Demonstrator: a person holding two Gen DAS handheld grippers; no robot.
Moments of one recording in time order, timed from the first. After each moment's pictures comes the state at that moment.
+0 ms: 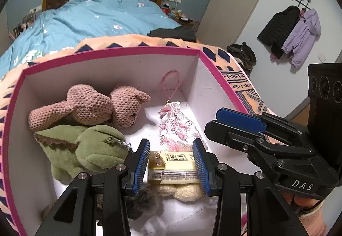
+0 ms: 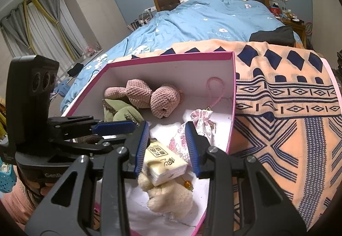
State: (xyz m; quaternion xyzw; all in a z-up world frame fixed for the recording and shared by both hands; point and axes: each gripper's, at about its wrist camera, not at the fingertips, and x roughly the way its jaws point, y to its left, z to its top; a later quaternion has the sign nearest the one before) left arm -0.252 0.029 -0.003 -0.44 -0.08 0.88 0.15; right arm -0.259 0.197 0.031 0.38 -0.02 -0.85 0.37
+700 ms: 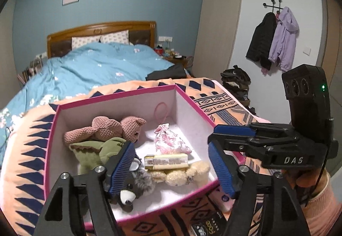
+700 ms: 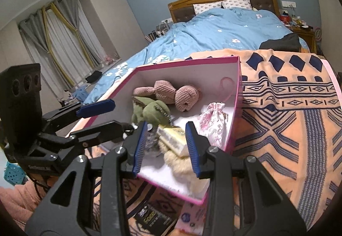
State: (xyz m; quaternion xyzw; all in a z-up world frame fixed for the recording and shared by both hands) left arm -0.152 0.041 0.052 -0.30 -0.01 0.94 0.13; right arm -0.197 0.239 0.053 0.34 -0.05 -0.84 0.42
